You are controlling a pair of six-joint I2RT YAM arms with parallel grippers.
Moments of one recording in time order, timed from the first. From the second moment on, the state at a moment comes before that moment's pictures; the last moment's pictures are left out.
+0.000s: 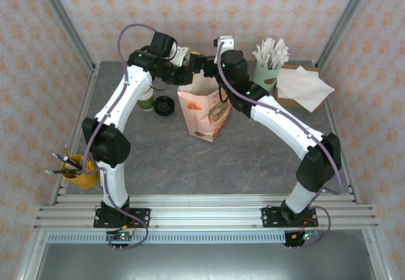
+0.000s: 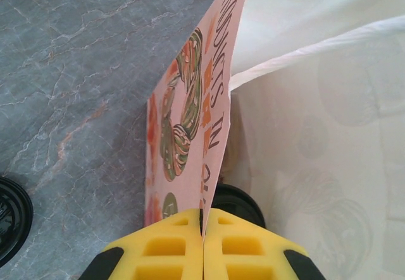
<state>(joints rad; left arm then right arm) -0.29 1.97 2.10 -1.05 0.42 -0.17 0.65 1.67 1.57 -0.01 0.22 0.27</state>
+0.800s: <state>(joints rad) -0.29 1.97 2.11 -1.06 0.36 -0.20 0.64 1.67 1.47 0.09 0.19 0.24</state>
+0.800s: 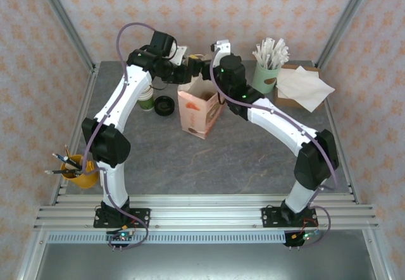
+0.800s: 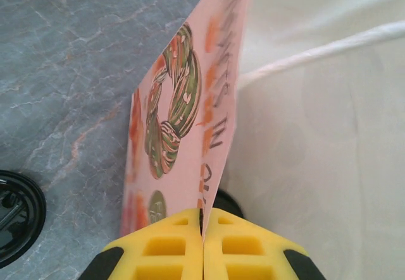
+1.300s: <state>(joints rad) -0.29 1.97 2.13 -1.06 0.35 -0.08 0.55 1.47 1.44 -0.34 0.02 0.59</state>
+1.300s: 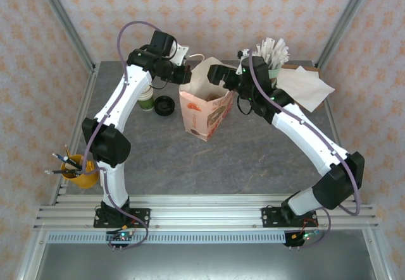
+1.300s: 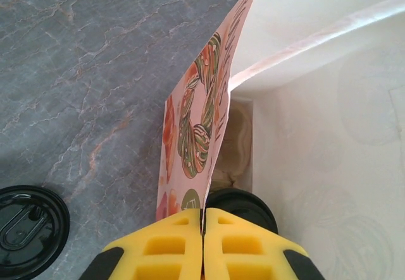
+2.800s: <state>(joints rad) -0.46 1.87 1.90 -0.76 0.54 0.04 0.54 1.65 2.02 -1.38 0.01 0.87</state>
